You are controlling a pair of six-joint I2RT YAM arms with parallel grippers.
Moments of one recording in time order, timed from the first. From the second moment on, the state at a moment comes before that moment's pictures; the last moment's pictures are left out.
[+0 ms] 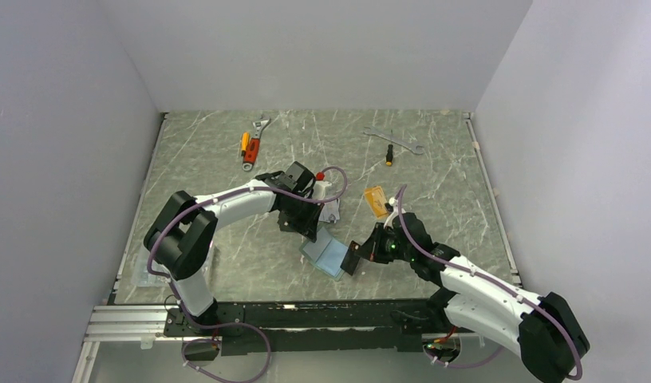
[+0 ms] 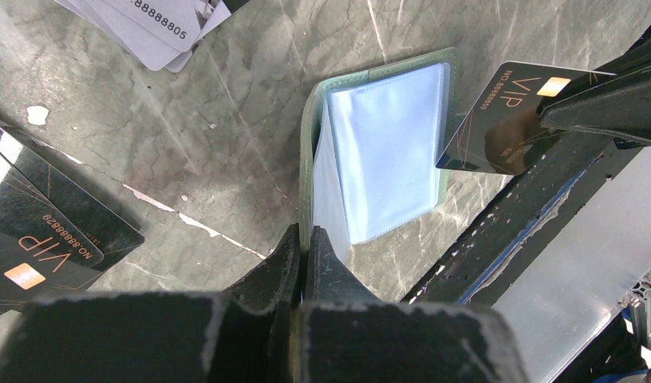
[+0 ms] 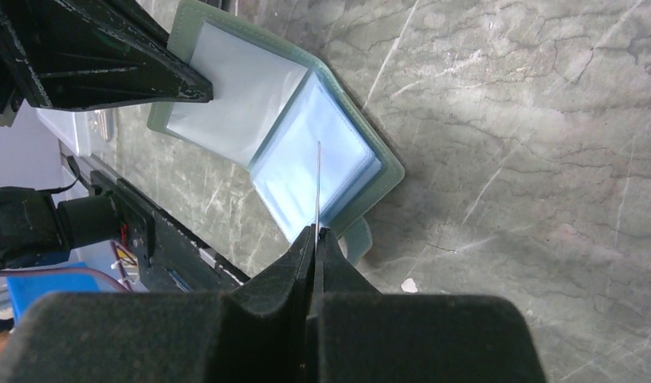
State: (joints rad) left arm -0.69 1.74 1.13 -0.56 0.45 -0.12; right arm 0.63 0.89 0.31 -0.08 -0.22 0.80
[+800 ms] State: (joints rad) left arm -0.69 1.74 1.13 -0.56 0.45 -0.12; right arm 0.63 0.90 0.28 -0.05 -0.24 0.81
